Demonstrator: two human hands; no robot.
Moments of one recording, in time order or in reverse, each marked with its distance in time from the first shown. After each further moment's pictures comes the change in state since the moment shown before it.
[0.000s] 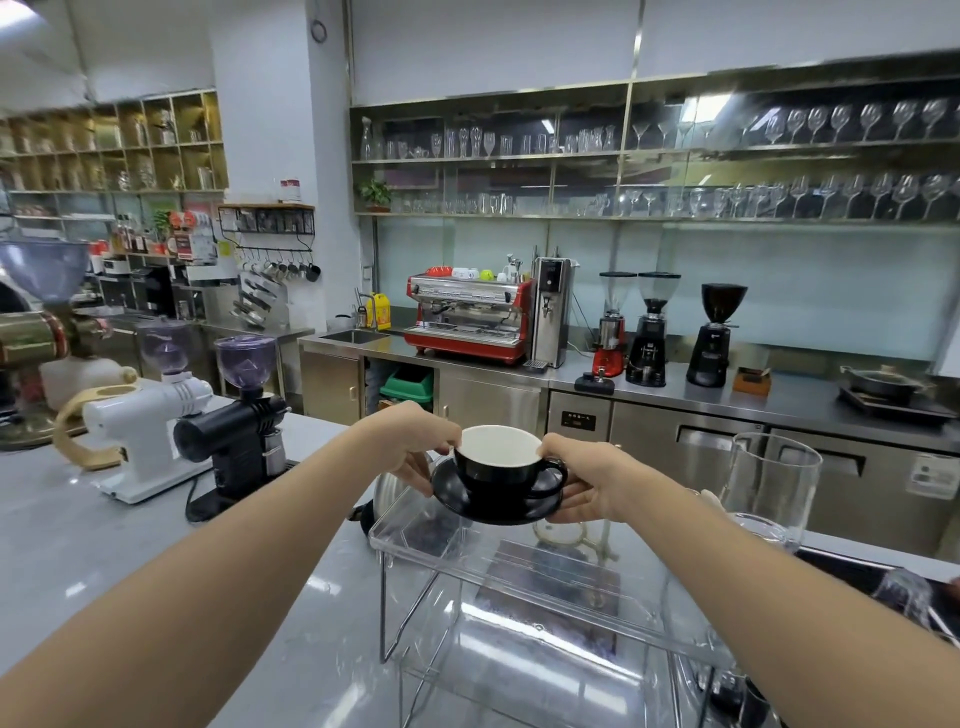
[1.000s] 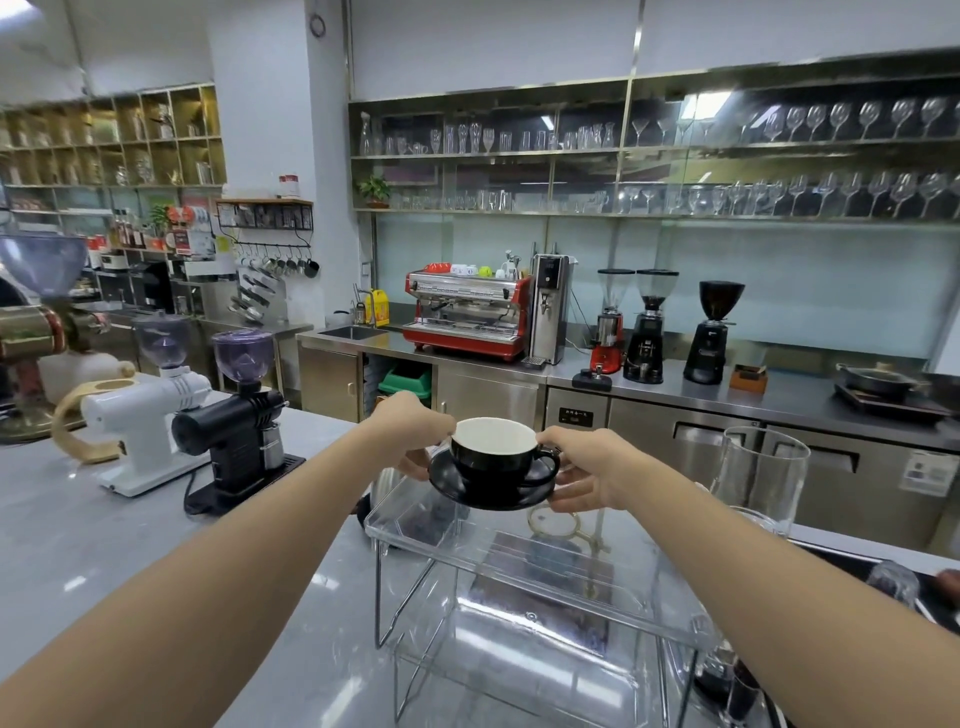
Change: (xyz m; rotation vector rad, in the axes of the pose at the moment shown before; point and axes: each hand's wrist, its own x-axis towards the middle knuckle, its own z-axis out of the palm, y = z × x) left_hand -0.001 -0.002 0.006 0.028 0.178 0.089; right_hand -0.008 -0.006 -0.007 -0.048 0.030 -0.015
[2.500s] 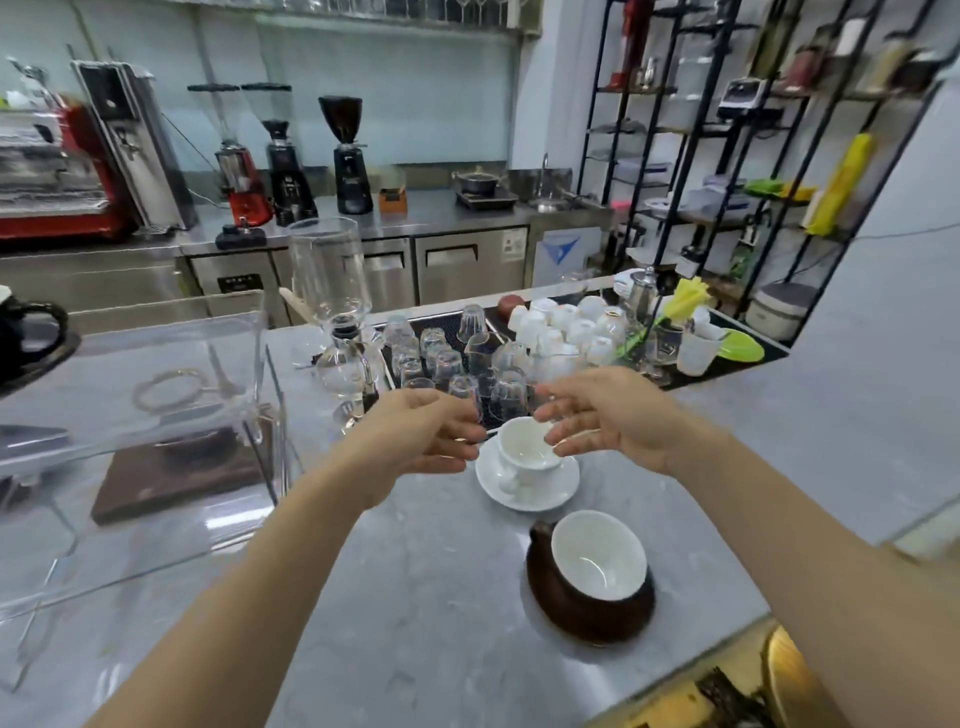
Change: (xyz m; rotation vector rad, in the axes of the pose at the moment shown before) left_hand -0.229 0.056 0.307 -0.412 -0.964 0.262; right_hand -0.256 0.256 -0.235 0.304 0.424 0.004
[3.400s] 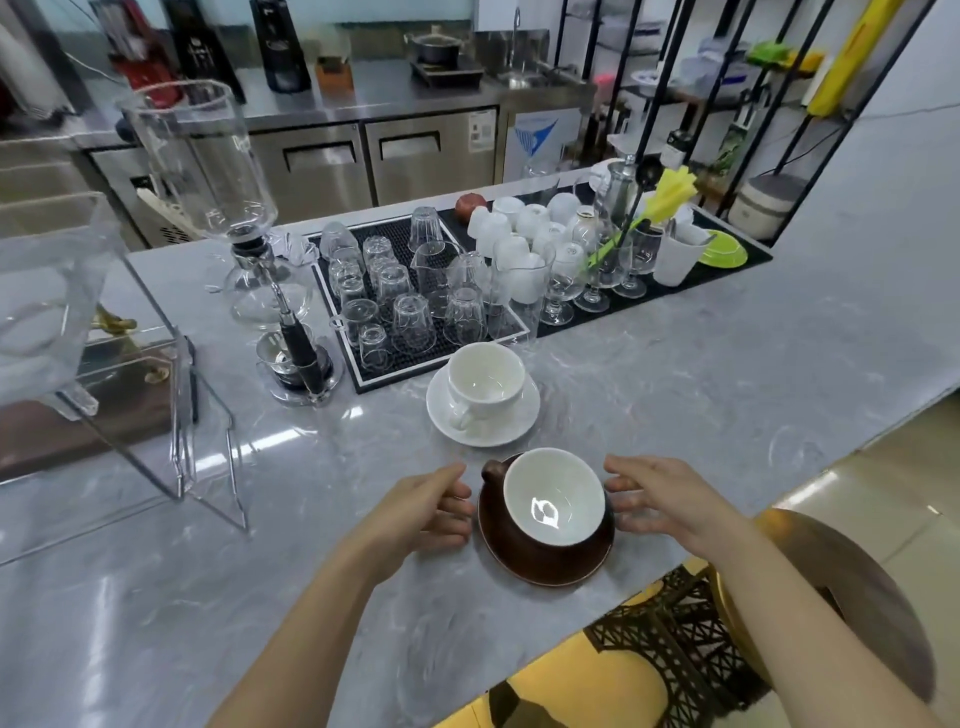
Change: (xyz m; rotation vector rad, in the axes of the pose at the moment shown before) left_hand 0.043 -0.163 0.061 -0.060 -0.089 -0.459; right_hand -0.023 0.186 -0.090 0.124 0.277 0.448
